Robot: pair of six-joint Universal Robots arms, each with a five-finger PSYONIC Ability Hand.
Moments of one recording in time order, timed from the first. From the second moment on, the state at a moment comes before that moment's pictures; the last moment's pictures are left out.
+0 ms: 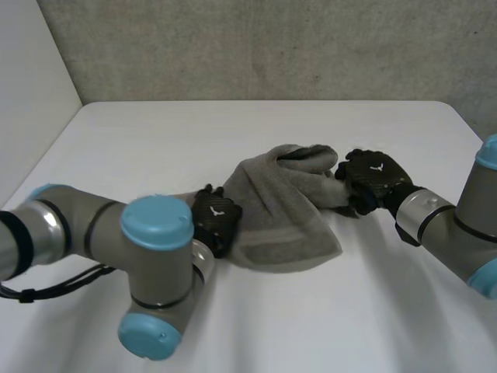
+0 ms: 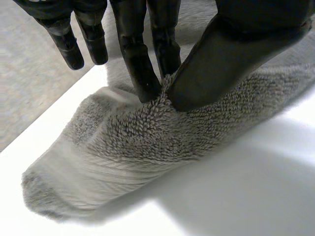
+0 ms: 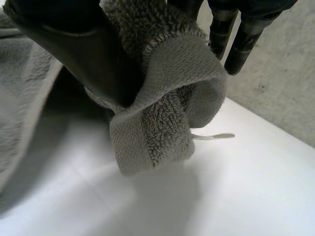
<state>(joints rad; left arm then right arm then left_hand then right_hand) 4.02 -2.25 -1.45 3.37 -1.73 3.53 1.79 -1.08 1.54 -0.17 1.16 2.86 1.30 1.29 0.22 0.22 1.15 1.24 1.19 0.18 0.23 1.07</state>
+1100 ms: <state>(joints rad) 4.07 -2.02 -1.49 3.31 -1.75 3.30 1.75 -1.20 1.54 -0.11 1.08 2.87 0.29 0.24 0.22 0.22 0.05 0.24 0.25 0.18 0.23 0.06</state>
